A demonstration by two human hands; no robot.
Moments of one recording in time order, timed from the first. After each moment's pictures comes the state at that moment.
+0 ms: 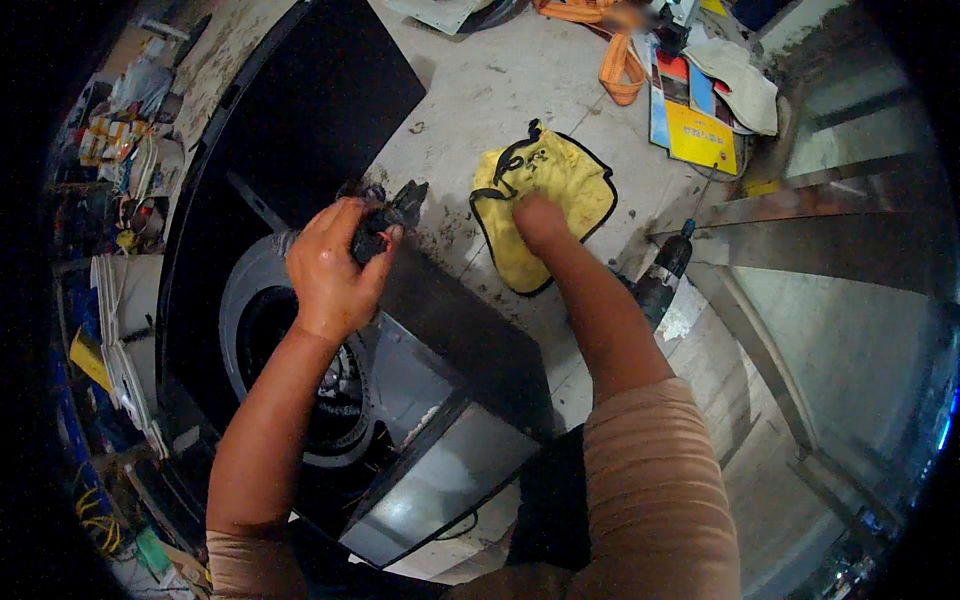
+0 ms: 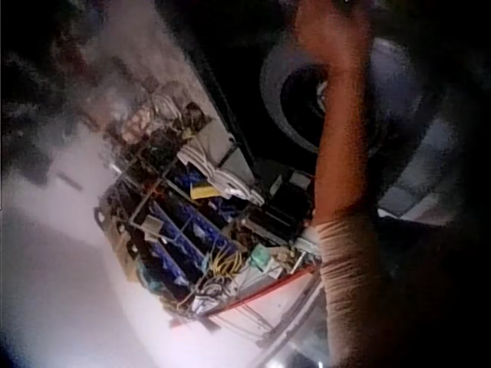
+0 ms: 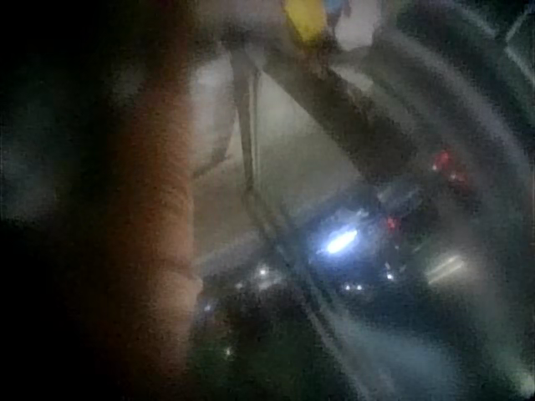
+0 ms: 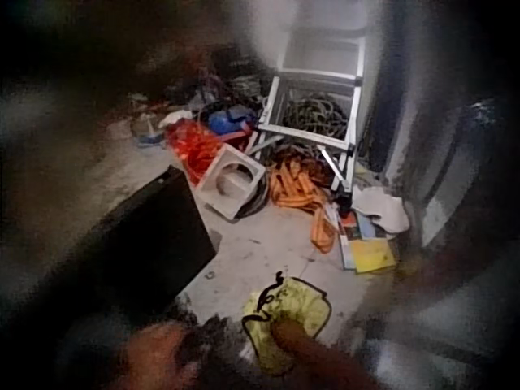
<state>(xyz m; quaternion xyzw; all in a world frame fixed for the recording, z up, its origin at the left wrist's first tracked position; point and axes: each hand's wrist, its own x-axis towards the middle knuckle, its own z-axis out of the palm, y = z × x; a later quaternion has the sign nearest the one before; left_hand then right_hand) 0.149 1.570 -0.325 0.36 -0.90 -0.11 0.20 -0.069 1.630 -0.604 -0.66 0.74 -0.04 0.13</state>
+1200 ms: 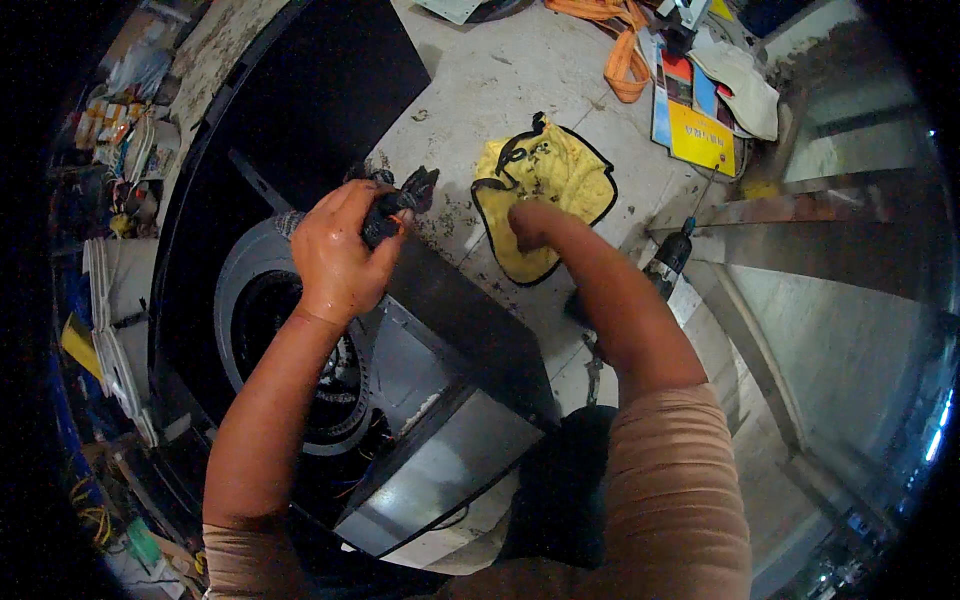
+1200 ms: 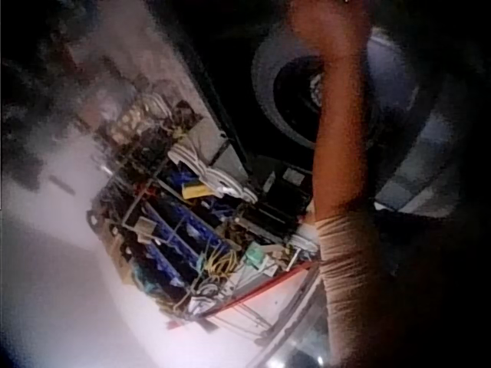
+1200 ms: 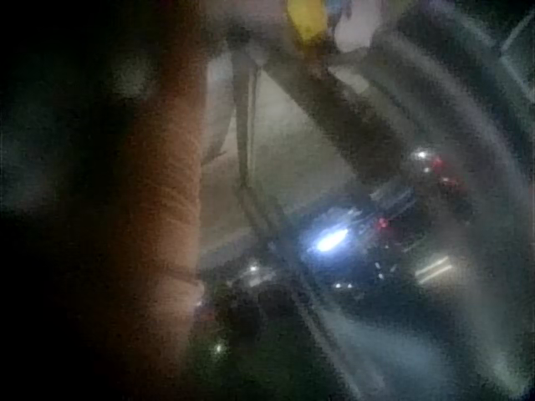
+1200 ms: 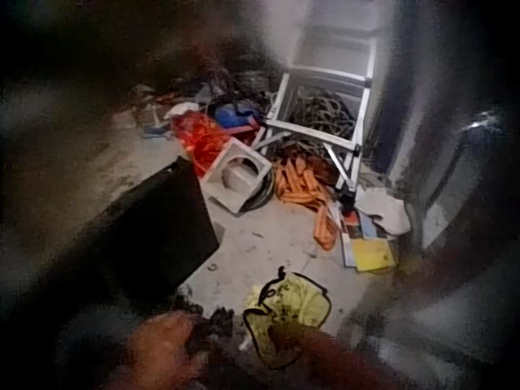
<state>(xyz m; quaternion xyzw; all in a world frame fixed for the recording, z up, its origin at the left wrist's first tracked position) 0.151 1.570 -0.327 0.37 -0.90 -0.11 0.20 -0.077 1.618 -0.568 -0.71 0.59 0.06 0.37</state>
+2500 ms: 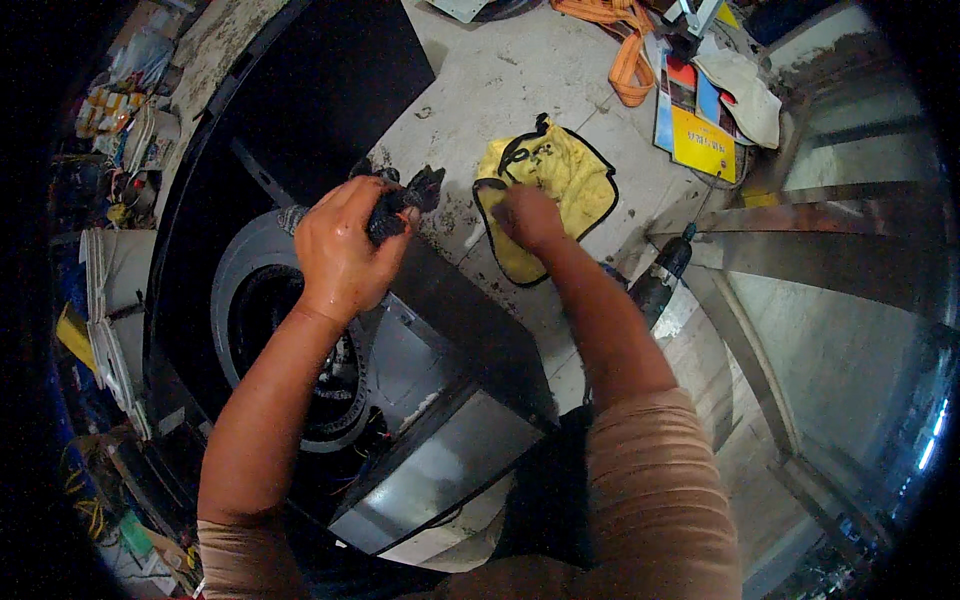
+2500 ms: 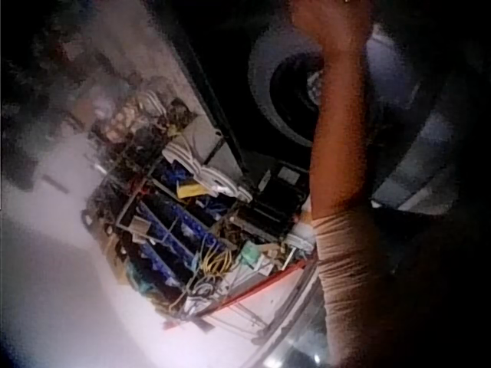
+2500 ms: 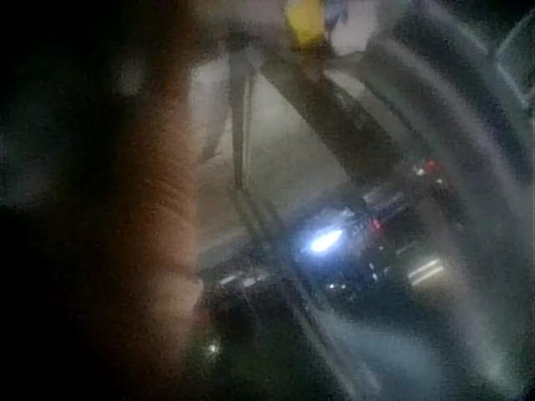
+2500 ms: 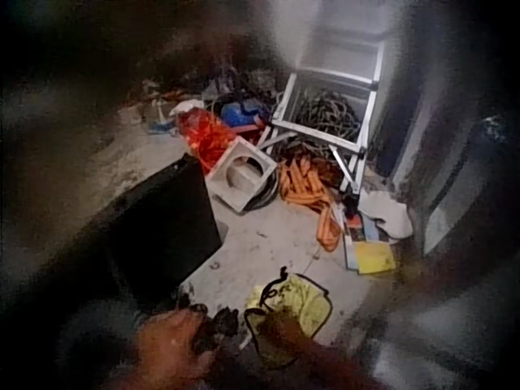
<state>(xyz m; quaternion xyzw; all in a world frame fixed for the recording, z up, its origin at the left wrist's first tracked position) 0.155 1.569 -0.331 0.37 -0.90 -0.10 0.22 -0.047 1.626 -0.564 -0.65 0.72 -0.18 0.18</state>
